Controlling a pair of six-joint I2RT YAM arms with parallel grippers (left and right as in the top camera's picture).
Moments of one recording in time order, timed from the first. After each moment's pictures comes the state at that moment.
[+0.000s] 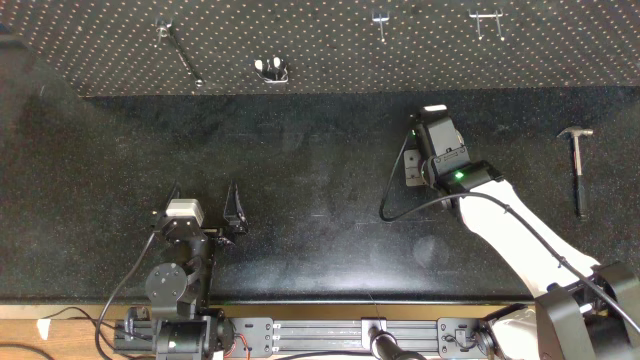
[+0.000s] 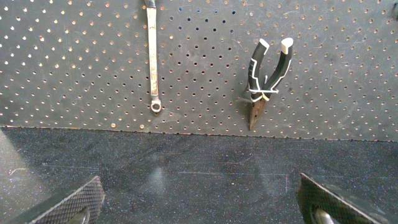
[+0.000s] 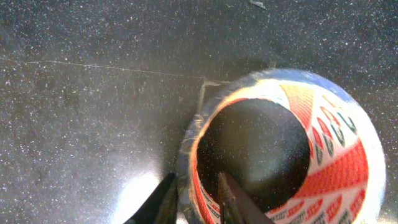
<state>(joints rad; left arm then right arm) 0.03 0.01 0.01 -0.07 0.05 -0.08 0.37 1.50 0.80 -0.32 0.11 0.25</state>
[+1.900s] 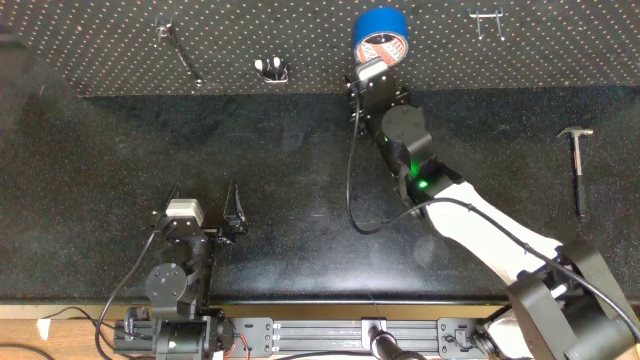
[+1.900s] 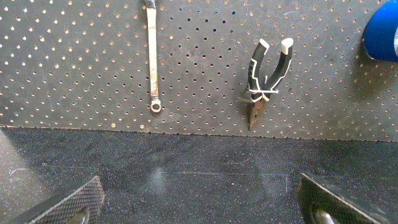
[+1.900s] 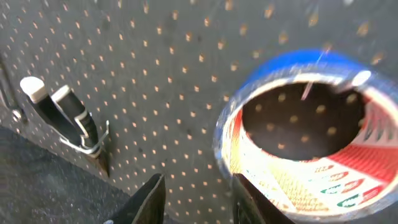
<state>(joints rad) 0.03 0.01 0.01 -0.07 0.05 -0.08 0.54 1.58 0.81 0.59 0.14 -0.07</state>
